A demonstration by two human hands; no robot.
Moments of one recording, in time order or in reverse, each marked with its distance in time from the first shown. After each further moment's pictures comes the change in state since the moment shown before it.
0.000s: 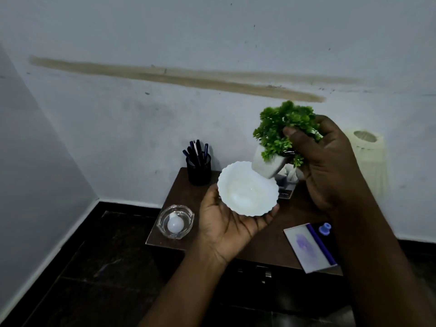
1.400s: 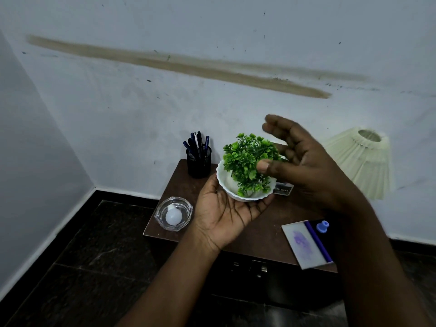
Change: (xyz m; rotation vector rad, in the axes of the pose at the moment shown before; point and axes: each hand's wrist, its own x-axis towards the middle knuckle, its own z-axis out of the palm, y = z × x) left_hand 0.014 0.015 -0.014 -0.002 -0.041 0.024; right_hand -0.010 0.005 0.000 -0.329 -0.430 0.087
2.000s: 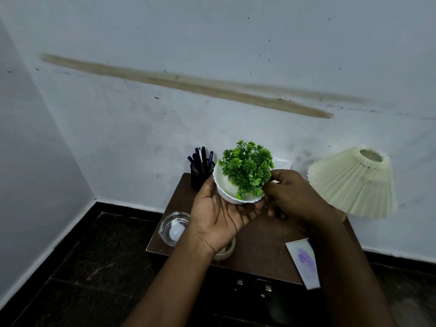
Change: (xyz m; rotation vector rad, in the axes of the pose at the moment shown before) left_hand 0.006 0.033 0.006 0.222 0.155 0.071; right_hand 0.019 0.018 0.031 -0.171 0.106 0.417
